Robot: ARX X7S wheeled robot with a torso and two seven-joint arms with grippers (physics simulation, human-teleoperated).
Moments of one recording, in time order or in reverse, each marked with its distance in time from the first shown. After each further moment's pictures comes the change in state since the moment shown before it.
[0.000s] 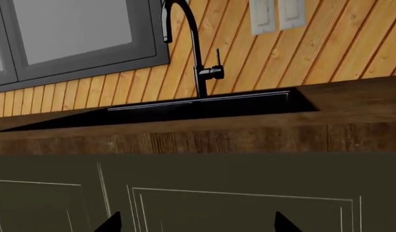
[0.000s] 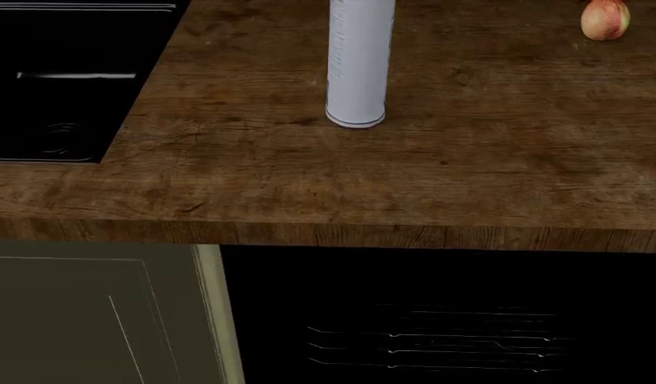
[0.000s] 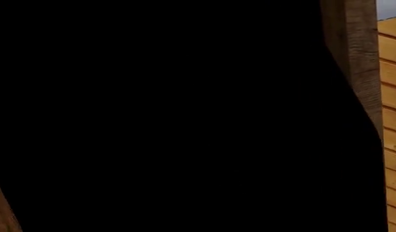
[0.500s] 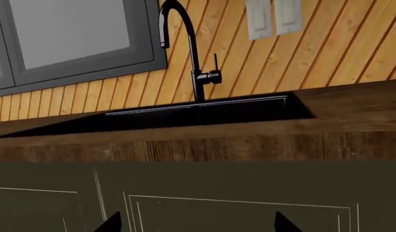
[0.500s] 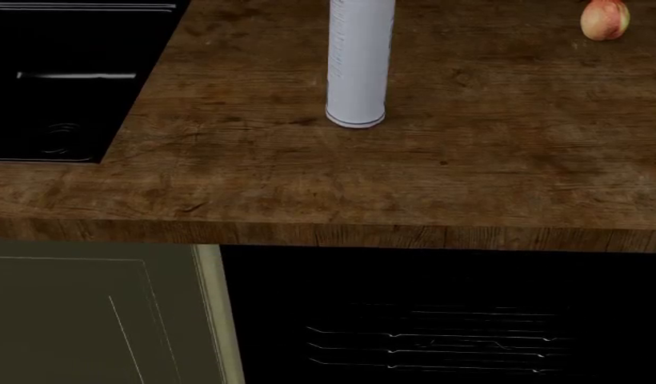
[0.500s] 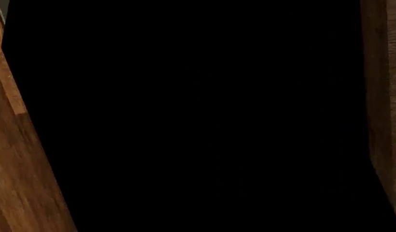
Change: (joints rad) left arm -0.023 -0.009 0.009 0.015 -0.001 -0.022 -0.003; right arm -0.165 0.021 -0.039 0.046 -0.004 -0.035 0.130
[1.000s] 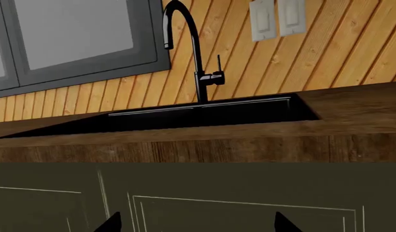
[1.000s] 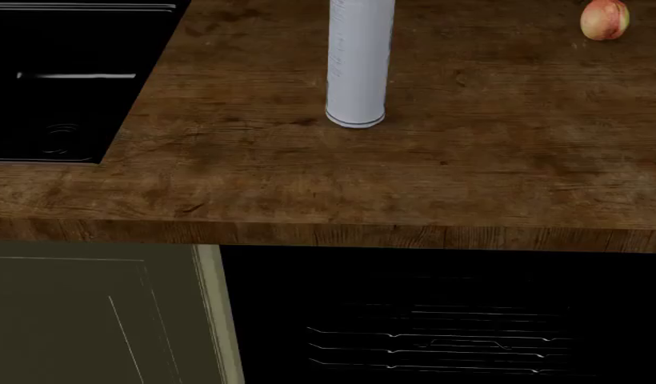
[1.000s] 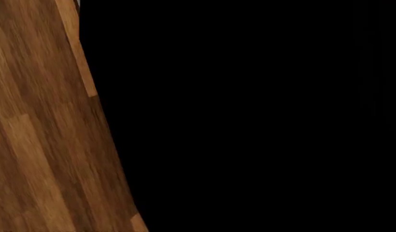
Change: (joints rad) left arm 0.006 -0.005 -0.010 -0.003 -0.006 0.011 -0.003; right arm -0.089 -0.019 -0.056 0.143 0.041 -0.058 0.066
